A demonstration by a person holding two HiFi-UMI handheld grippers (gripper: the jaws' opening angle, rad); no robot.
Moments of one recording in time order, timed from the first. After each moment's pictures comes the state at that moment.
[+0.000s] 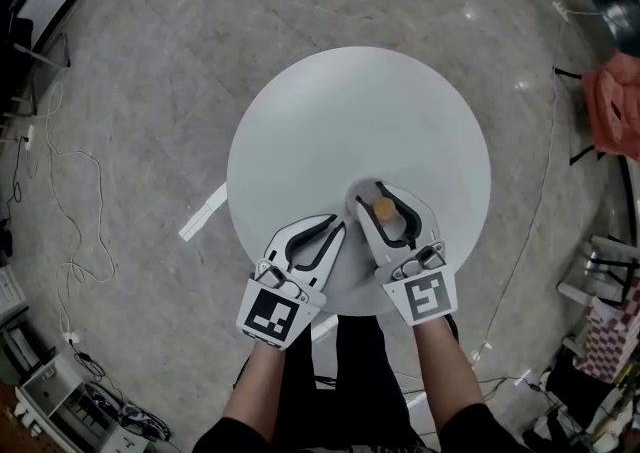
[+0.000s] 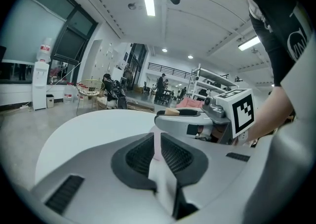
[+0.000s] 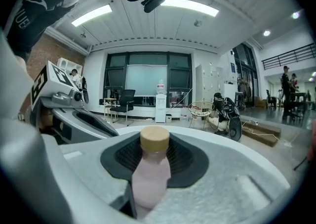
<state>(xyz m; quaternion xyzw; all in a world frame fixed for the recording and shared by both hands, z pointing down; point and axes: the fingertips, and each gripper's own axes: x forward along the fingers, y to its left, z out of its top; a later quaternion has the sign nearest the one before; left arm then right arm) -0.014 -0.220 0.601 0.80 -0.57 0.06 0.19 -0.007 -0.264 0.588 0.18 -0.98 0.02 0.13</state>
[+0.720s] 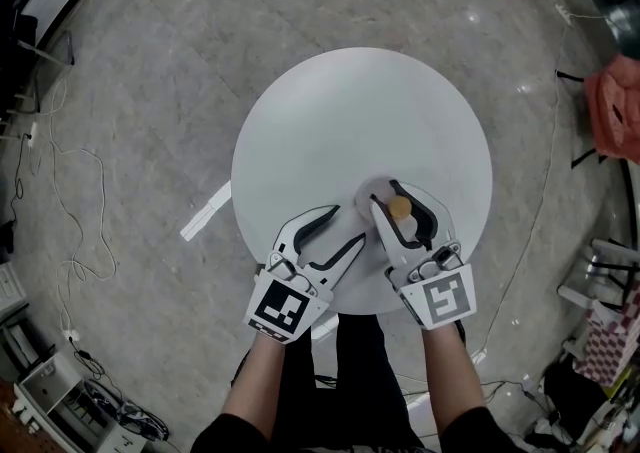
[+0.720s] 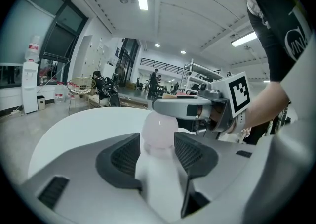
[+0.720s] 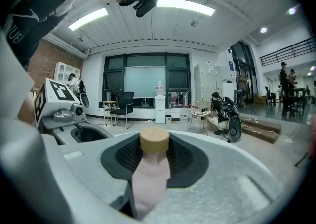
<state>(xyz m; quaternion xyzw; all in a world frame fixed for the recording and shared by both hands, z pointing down) -0.001 -0.220 0.611 0.82 -0.53 0.09 0.20 0.000 -0.270 0.568 0.17 -0.98 0.03 0.12</state>
